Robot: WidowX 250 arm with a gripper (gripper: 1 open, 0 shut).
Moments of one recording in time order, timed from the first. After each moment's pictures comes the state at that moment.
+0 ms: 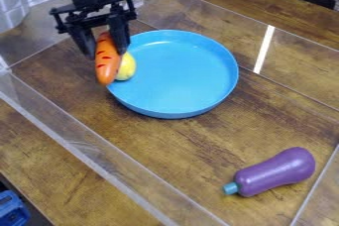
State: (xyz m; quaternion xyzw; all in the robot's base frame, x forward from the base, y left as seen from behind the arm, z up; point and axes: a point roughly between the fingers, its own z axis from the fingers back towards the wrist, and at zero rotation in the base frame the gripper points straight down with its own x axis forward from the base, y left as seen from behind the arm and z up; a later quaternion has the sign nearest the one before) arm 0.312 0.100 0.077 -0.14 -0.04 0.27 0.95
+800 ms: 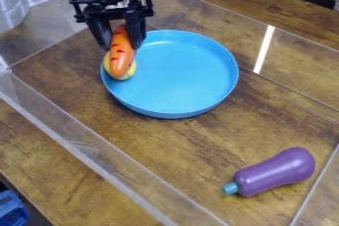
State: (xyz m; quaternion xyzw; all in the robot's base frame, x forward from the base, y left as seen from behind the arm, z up) arm 0.332 0.096 0.078 -0.10 -0.06 0.22 0.97
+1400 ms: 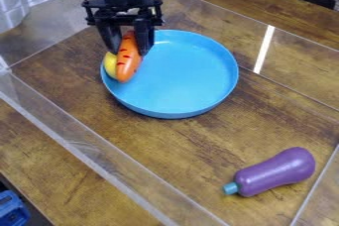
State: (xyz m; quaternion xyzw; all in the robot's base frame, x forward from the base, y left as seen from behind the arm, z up) arm 0.344 0.096 0.070 -0.08 -0.07 0.18 0.98
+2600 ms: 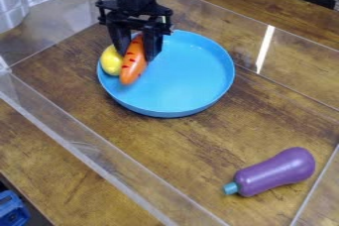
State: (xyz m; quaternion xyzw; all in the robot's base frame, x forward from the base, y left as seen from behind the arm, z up) arm 0.347 0.083 0.066 -0.04 -0.05 0.12 0.99
